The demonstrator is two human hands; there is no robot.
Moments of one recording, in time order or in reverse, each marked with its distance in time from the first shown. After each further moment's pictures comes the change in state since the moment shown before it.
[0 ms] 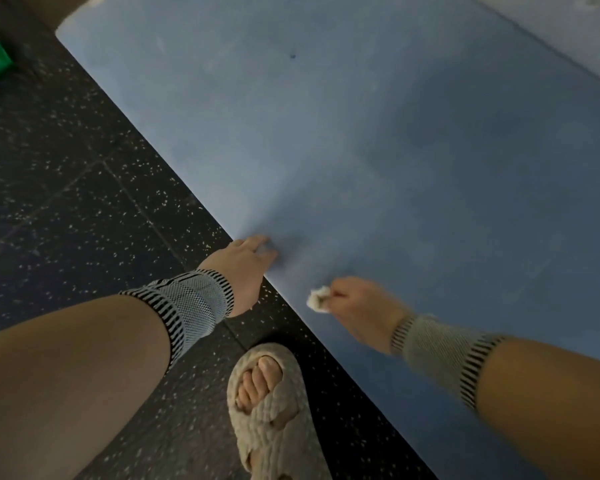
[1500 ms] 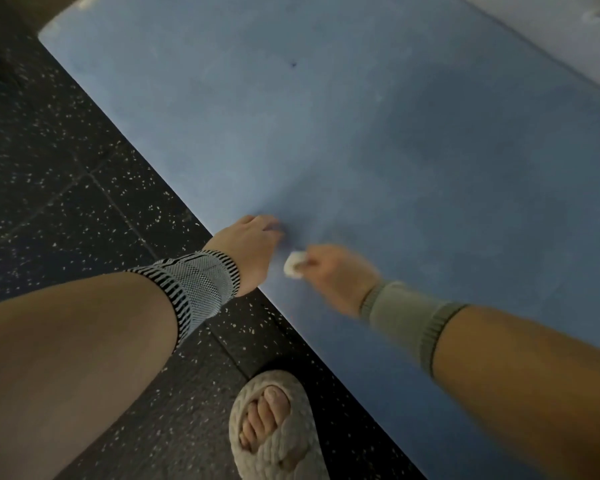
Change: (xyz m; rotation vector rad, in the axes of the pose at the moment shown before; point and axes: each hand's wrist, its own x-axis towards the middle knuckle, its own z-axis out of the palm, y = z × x) left_hand 0.045 -0.017 -0.026 -0.047 0.204 0.074; right_hand 0.077 -0.014 -0.029 -0.020 0.106 0.079
